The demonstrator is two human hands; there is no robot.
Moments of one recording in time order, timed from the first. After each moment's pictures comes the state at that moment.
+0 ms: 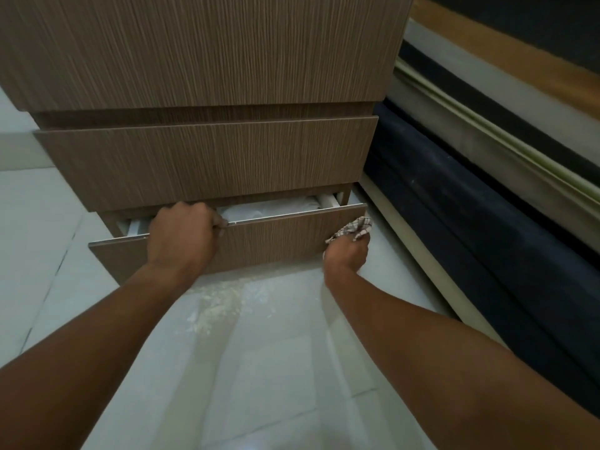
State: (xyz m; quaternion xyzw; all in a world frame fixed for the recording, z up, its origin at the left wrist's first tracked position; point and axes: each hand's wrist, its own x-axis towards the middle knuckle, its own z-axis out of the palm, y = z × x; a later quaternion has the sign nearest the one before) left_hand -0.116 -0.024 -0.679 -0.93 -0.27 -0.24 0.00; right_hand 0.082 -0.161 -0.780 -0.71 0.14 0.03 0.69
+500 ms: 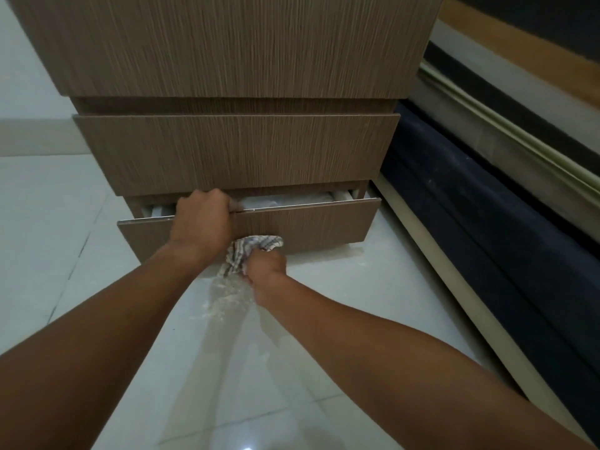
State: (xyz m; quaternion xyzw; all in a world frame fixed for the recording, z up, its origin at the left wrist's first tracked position) left_hand -0.119 -0.026 -0.670 -0.93 -0.32 -0.19 -0.06; right_hand -0.052 -0.089 -0.767 -0.70 0.02 0.40 0.60
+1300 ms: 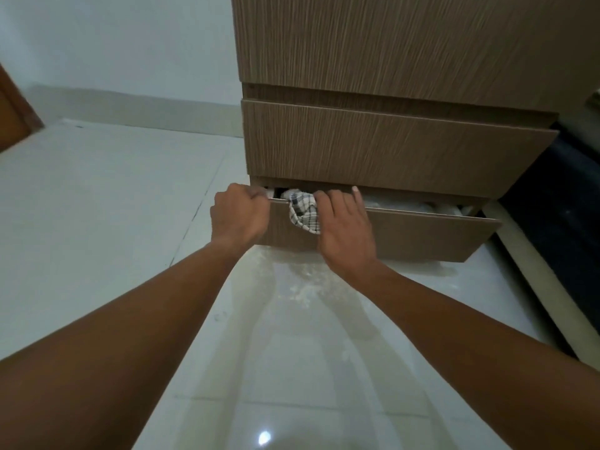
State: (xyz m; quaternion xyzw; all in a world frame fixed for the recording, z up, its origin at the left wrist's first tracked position) left_hand -0.212 0.014 -0.674 -0.73 -0.54 -0.29 -0.30; right_hand -0.054 -0.067 -0.740 -0.75 -0.60 -0.22 0.17
